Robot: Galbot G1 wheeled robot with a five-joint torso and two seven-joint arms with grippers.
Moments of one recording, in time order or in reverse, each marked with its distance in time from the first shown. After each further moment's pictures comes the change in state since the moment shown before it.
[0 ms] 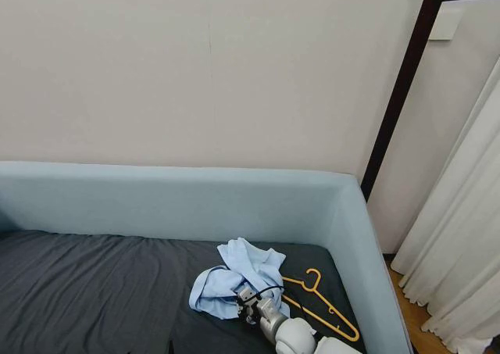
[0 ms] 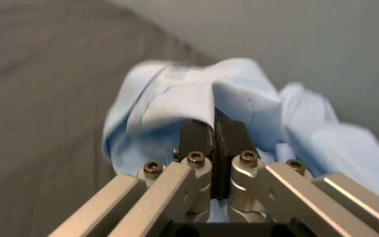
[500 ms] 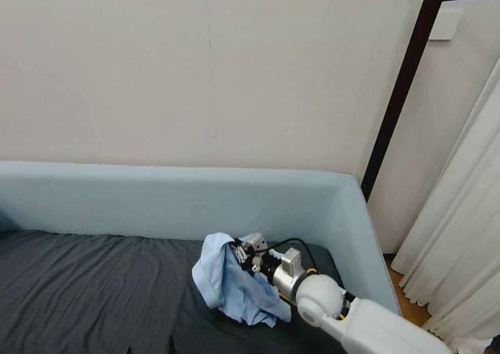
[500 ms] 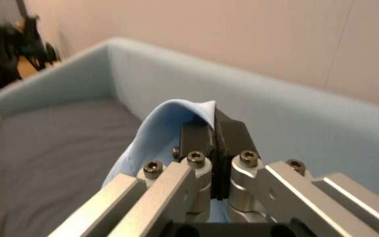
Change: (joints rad) left arm -0.009 0.009 0.000 -0.008 -0.016 0.001 -0.002; right arm 0.213 -0.196 0.053 0.357 0.263 -0.005 -0.029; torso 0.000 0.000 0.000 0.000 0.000
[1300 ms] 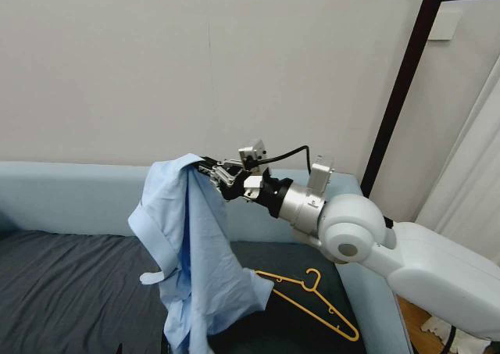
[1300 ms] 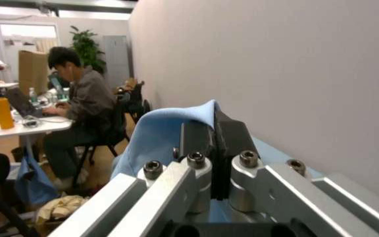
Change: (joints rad) left arm 0.050 -0.036 -0.023 -0.075 -0.006 -0.004 -0.010; right arm 0.428 0.008 -0.078 0.199 0.429 -0.050 -0.034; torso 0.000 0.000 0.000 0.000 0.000
